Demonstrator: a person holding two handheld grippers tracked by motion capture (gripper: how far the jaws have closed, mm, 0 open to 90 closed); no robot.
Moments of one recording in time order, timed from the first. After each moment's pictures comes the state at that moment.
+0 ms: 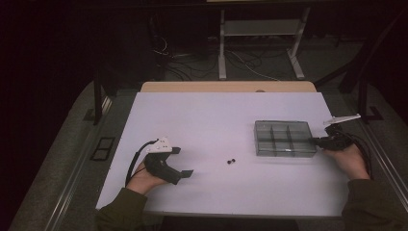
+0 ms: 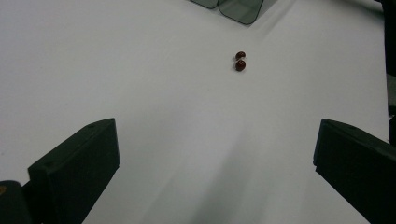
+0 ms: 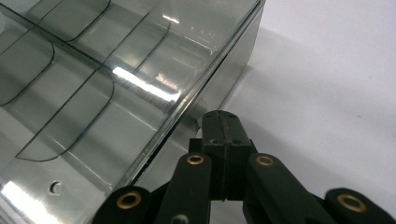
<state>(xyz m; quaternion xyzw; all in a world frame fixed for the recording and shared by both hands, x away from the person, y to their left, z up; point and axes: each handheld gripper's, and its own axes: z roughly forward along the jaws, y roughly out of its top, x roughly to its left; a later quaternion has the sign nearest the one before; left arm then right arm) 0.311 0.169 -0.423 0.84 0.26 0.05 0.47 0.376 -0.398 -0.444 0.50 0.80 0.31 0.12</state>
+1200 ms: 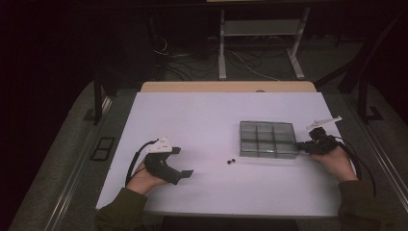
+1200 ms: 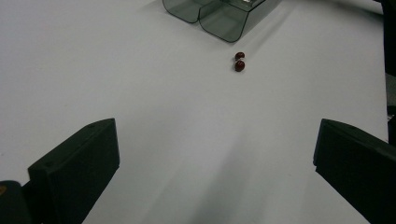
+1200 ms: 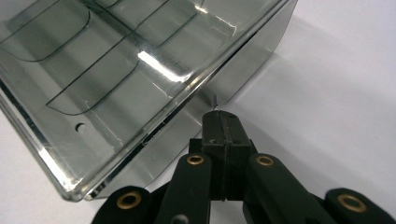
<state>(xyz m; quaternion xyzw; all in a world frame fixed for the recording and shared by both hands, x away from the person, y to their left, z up) 0.311 0.169 -0.423 0.84 0.25 0.05 0.47 0.369 -0.351 -0.444 0.45 0.83 0.32 0.08</state>
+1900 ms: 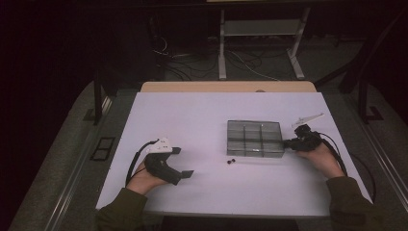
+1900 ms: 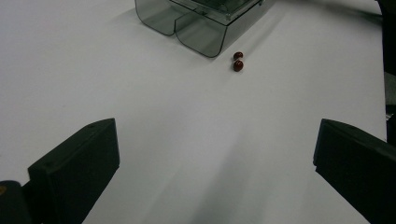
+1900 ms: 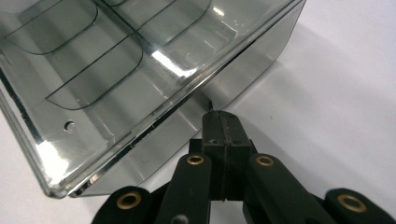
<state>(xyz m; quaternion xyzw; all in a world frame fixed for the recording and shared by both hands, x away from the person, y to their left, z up) 0.311 0.168 -0.422 0.85 0.25 0.05 0.47 0.384 -0.313 -0.444 0.41 0.85 0.32 0.07</state>
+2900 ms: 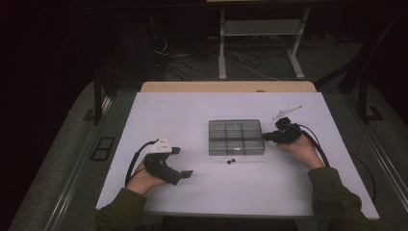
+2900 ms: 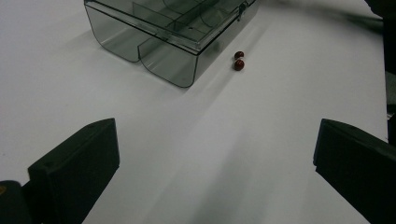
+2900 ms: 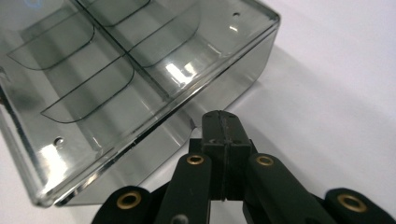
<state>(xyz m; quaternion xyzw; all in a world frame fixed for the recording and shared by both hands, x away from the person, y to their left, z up) 0.310 0.170 -0.422 0.84 0.25 0.05 0.47 0.409 -0.264 -0.437 0.38 0.85 0.35 0.07</state>
